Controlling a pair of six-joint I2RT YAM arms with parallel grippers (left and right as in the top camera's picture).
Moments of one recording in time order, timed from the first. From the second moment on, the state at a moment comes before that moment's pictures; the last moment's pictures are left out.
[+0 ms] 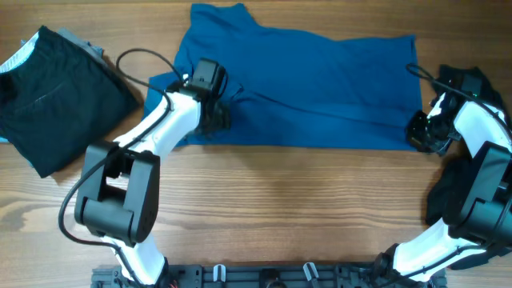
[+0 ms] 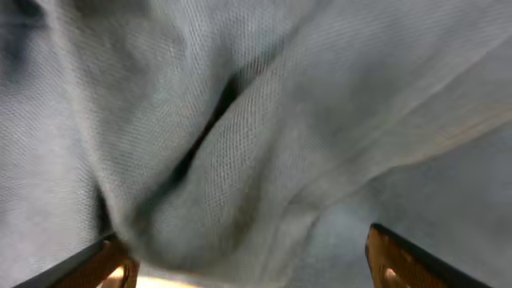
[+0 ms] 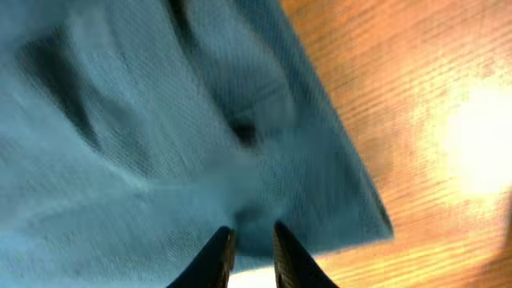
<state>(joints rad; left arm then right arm) -0.33 1.90 1.24 -0.70 -0.13 -0.52 -0.39 1.86 1.16 -0.80 -0.09 0.21</state>
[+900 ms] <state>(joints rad) -0.33 1.90 1.20 -0.65 -0.13 -0.52 -0.39 1.93 1.33 -0.52 -0.32 0.23</state>
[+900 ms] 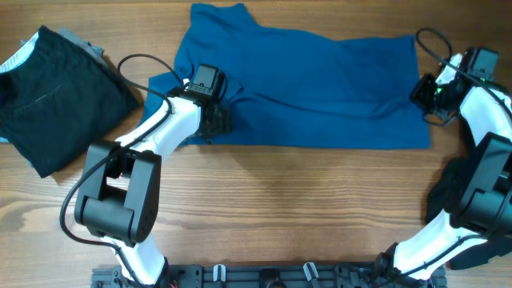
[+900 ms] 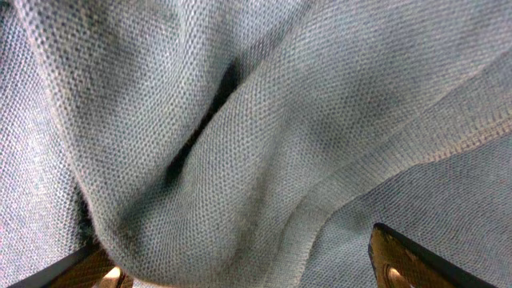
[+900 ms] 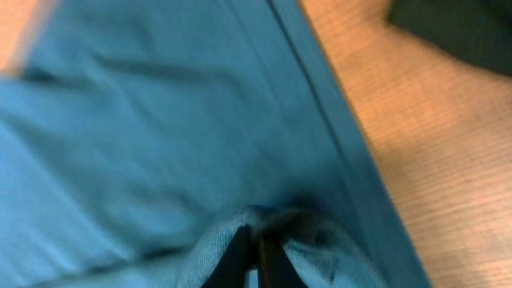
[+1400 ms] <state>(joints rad) -0.33 1.90 1.20 -0.65 -0.13 -0.52 -0.45 1.93 1.26 -0.66 -0.33 0.20</state>
